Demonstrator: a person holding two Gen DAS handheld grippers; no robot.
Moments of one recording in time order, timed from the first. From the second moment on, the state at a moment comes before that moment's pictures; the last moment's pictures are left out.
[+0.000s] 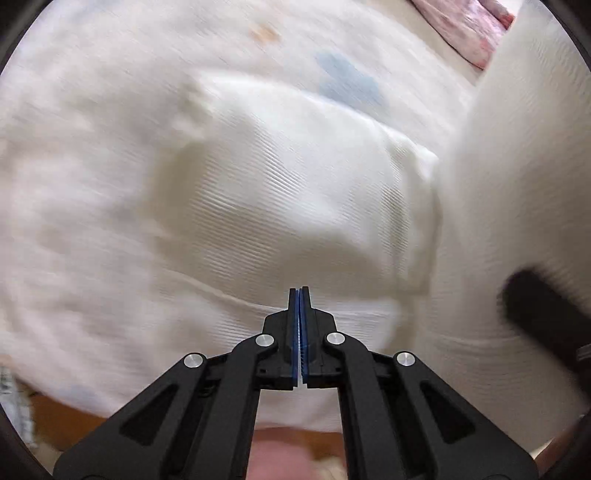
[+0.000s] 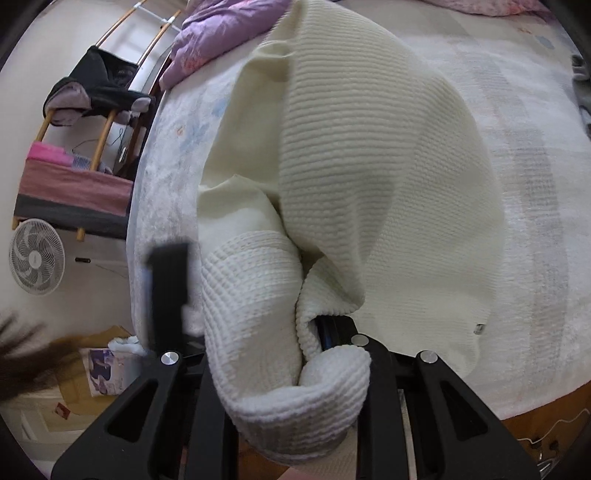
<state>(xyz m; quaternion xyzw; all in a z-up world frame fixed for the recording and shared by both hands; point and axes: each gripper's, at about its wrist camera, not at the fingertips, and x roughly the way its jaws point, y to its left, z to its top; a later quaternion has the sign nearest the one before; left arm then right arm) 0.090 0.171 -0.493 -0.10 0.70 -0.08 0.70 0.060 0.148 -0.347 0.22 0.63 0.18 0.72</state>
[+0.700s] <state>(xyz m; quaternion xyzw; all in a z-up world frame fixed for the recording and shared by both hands) 0.097 0.356 -0.469 -0.05 0.72 0.11 0.68 0.072 0.223 -0.460 0.25 0.68 0.21 0.66</state>
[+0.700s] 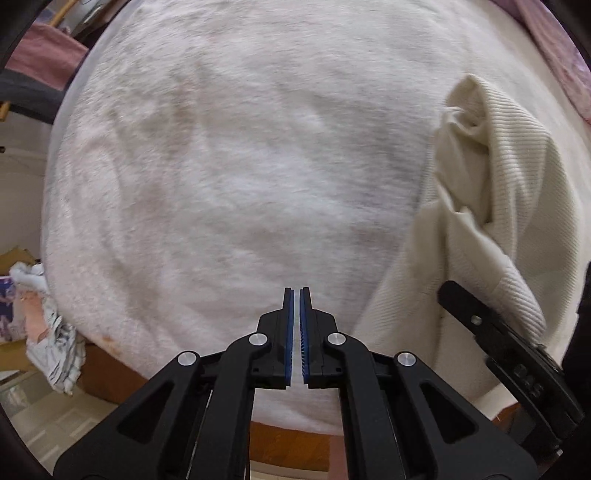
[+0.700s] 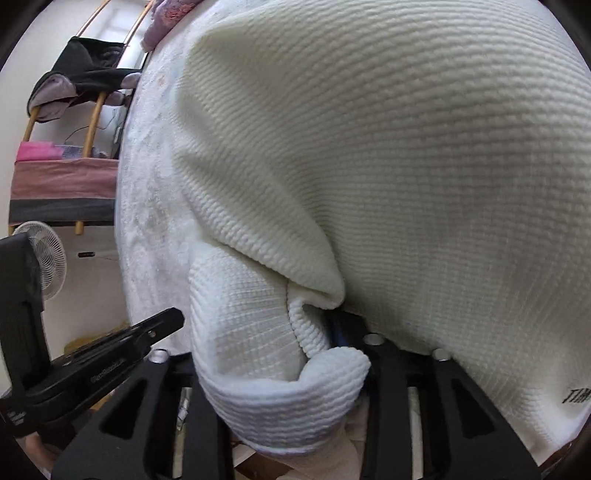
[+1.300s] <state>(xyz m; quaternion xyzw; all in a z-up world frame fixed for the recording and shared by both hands) 0.067 0.408 -0.364 -0.03 0.68 0.13 0.72 0.052 0.234 -0.418 0.17 0.71 0.24 0.64</state>
